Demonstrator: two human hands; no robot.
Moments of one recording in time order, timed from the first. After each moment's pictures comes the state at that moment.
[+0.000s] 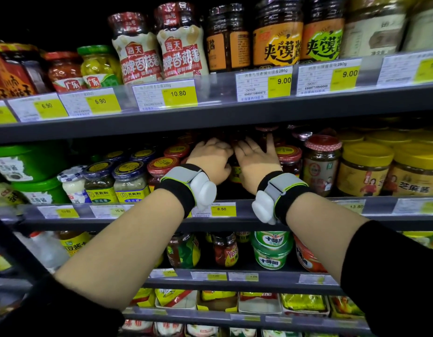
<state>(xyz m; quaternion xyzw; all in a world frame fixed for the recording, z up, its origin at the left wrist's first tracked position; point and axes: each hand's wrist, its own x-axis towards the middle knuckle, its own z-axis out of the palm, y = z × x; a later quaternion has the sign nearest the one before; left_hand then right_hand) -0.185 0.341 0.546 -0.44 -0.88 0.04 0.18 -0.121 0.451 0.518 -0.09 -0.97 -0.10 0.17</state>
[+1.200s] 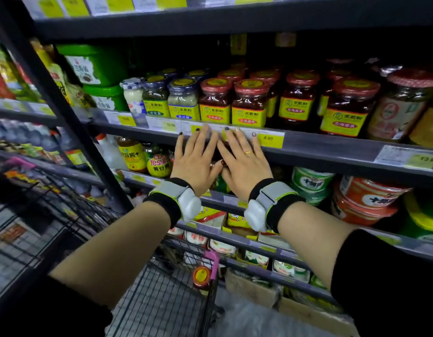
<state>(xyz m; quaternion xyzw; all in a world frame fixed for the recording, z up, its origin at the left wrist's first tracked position) -0.132 0.199 0.409 -0.24 -0.95 0.01 0.19 -0.089 0.333 0.409 0.07 -0.97 -0.02 0.23</state>
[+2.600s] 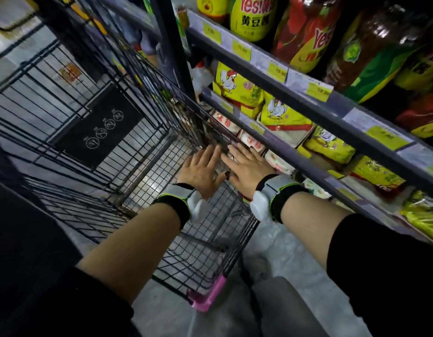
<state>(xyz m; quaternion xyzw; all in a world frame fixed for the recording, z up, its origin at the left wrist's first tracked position) -0.066 0.038 0.160 -0.02 -0.98 -0.04 -0.19 -0.105 0.187 0.168 0.30 -0.92 0.03 -0.24</state>
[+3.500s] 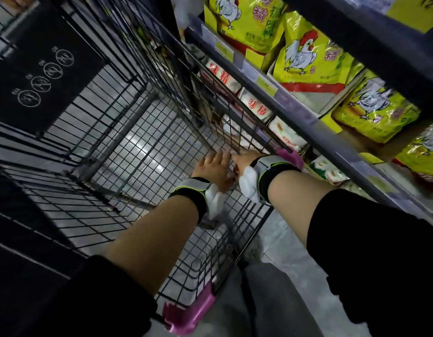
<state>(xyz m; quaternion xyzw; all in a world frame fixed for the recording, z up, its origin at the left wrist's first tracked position) -0.087 0.075 0.015 -0.03 -0.92 -0.09 -0.39 -0.148 0.176 0.053 0.20 -0.81 -0.06 -0.55</state>
